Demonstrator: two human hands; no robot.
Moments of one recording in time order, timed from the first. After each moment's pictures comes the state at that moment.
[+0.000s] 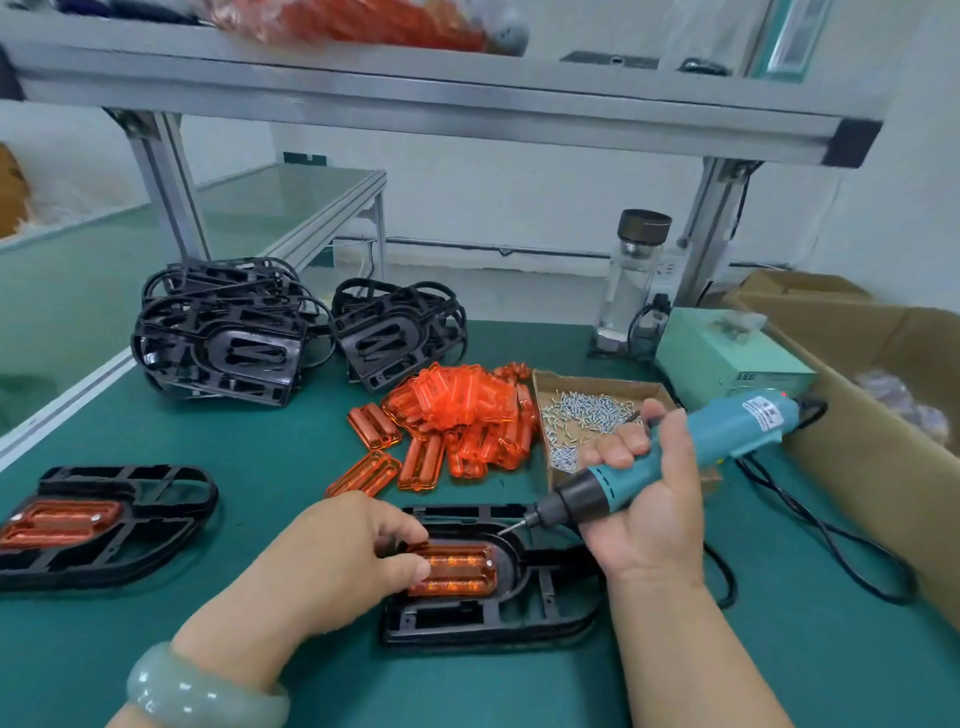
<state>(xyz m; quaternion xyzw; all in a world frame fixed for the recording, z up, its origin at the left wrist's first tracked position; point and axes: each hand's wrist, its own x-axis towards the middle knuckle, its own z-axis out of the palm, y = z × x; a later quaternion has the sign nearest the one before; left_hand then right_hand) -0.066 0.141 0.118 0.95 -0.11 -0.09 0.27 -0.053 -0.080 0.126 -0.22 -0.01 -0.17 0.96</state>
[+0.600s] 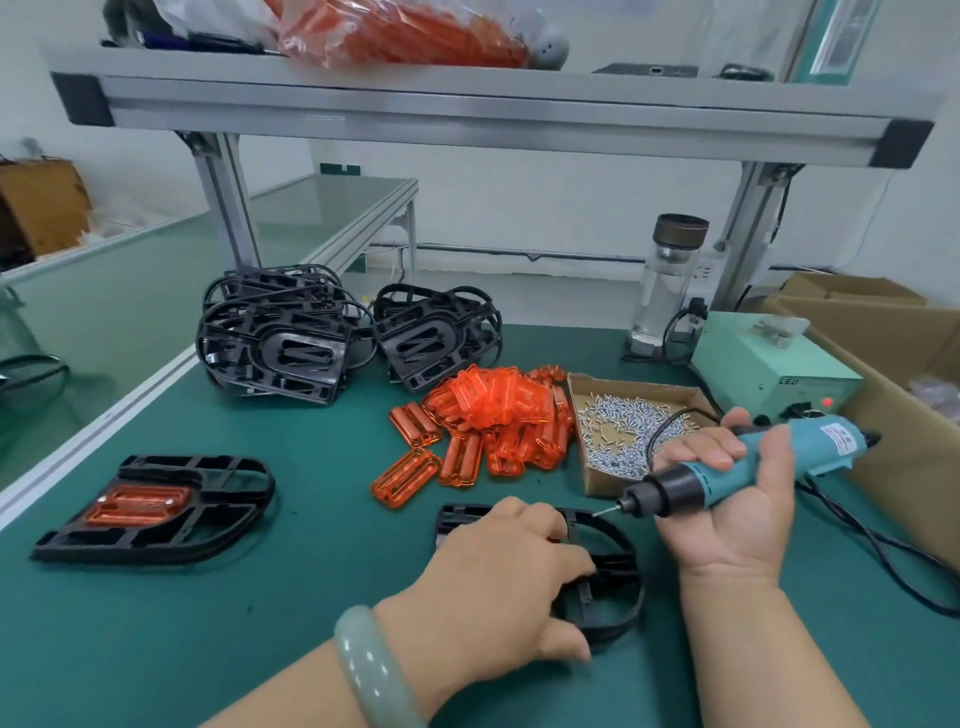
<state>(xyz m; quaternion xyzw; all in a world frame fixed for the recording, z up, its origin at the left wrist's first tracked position) -0.093 0.076 0.129 0.94 -0.34 -0.03 0.10 -0.051 -0.110 0.121 -0.14 -0.04 -0.16 0.98</state>
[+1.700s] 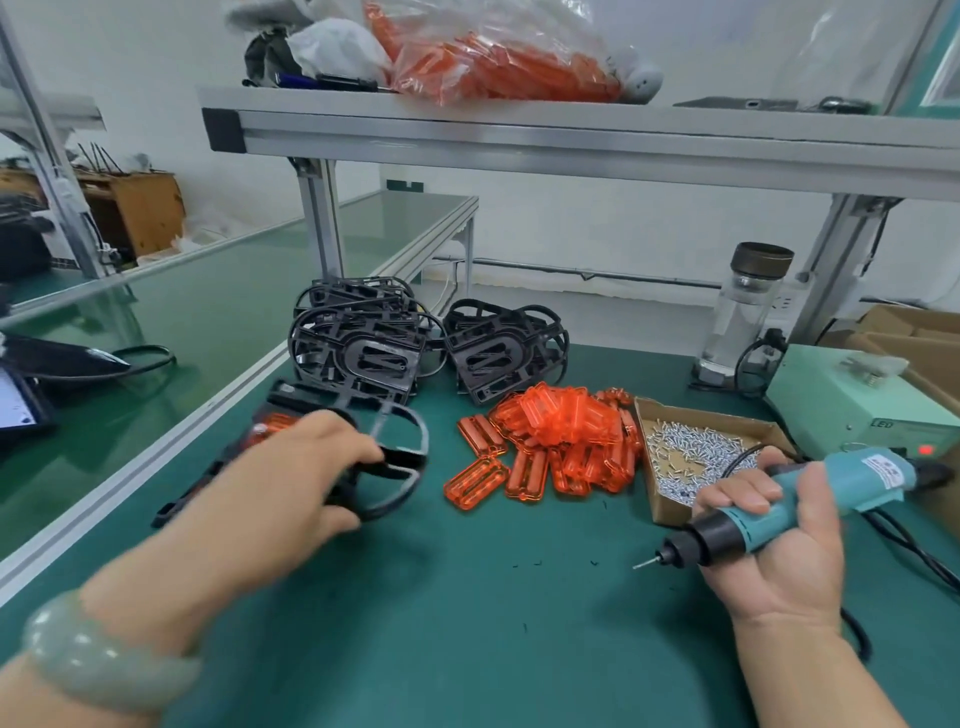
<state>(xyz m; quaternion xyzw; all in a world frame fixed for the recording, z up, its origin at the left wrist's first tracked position) -0.098 0.251 0.174 0.98 -0.13 0.11 0.09 -0.052 -0.088 0.110 -0.21 0.00 -0.14 0.97</state>
